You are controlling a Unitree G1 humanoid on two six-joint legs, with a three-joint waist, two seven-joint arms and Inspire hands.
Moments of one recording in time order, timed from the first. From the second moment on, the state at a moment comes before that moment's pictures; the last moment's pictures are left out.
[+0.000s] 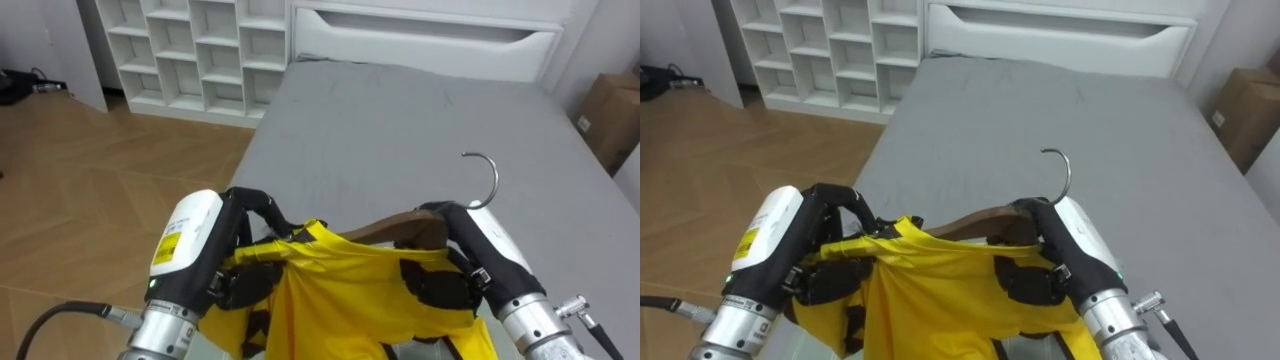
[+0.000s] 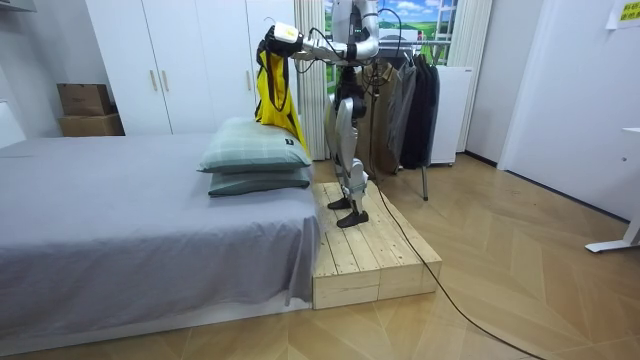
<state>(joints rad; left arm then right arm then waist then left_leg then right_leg) 0.05 0.30 -0.12 -0.10 0.58 -0.23 0.15 -0.02 -0.36 0.10 0.07 -0.33 -0.23 0.04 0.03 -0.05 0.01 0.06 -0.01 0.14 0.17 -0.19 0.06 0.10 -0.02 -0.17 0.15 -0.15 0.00</state>
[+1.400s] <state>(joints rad) 0.05 0.30 -0.13 -0.10 0.55 -0.23 0.15 -0.02 -0.34 0.11 0.10 -0.30 -0.26 -0.02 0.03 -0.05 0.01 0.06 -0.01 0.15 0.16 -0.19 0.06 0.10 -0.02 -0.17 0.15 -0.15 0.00</state>
